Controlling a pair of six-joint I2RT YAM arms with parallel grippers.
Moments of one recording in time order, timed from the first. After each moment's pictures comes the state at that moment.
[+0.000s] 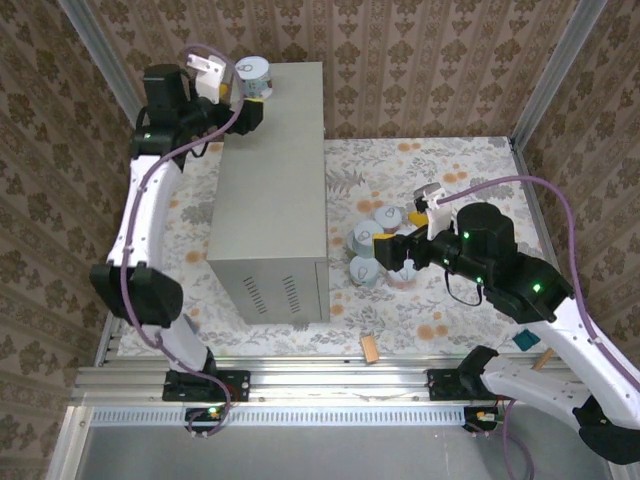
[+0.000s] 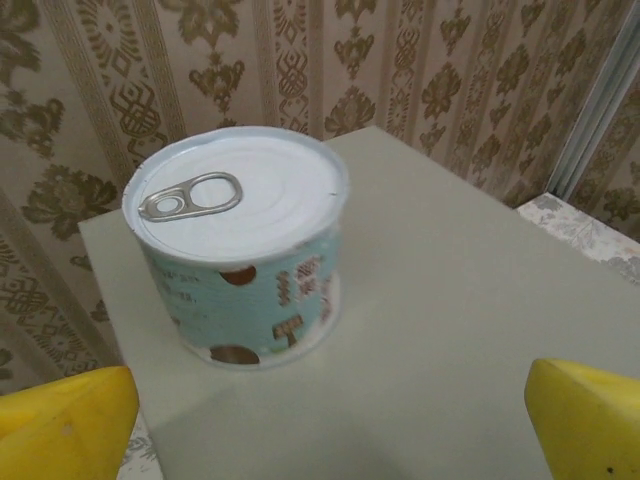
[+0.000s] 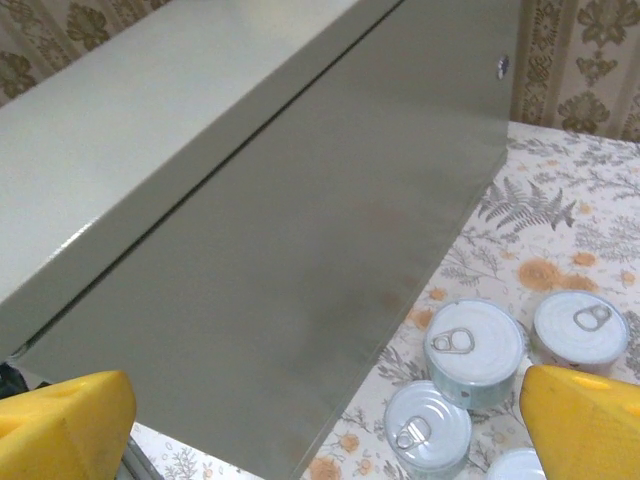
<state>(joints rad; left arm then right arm) -0.14 1.69 1.92 -0.52 0.52 0.13 0.67 0.86 1.17 -0.69 -0.03 0.24</state>
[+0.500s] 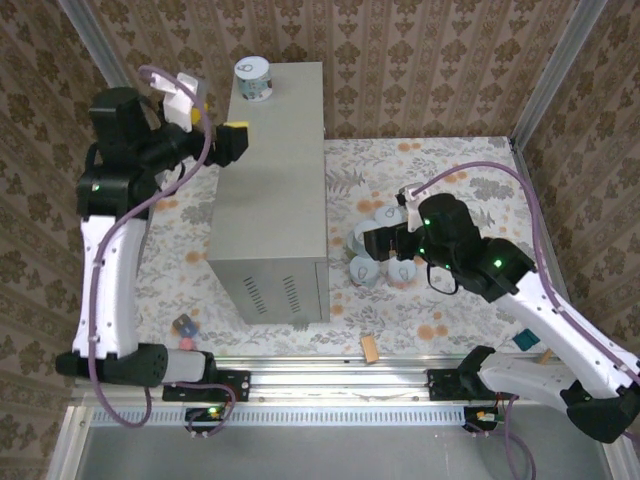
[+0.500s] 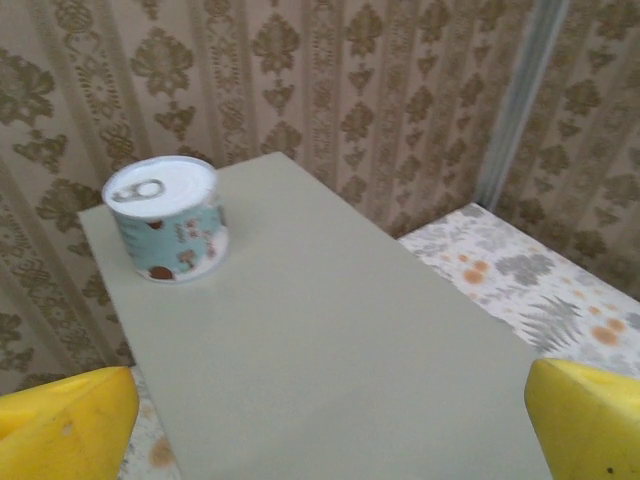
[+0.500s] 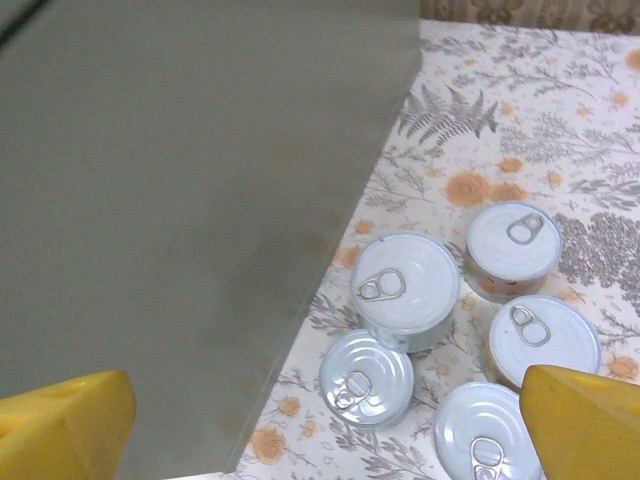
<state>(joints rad) -0.16 1.33 1.87 -0.80 0.54 0.10 0.67 1.03 1.17 -0.75 0.12 0.33</state>
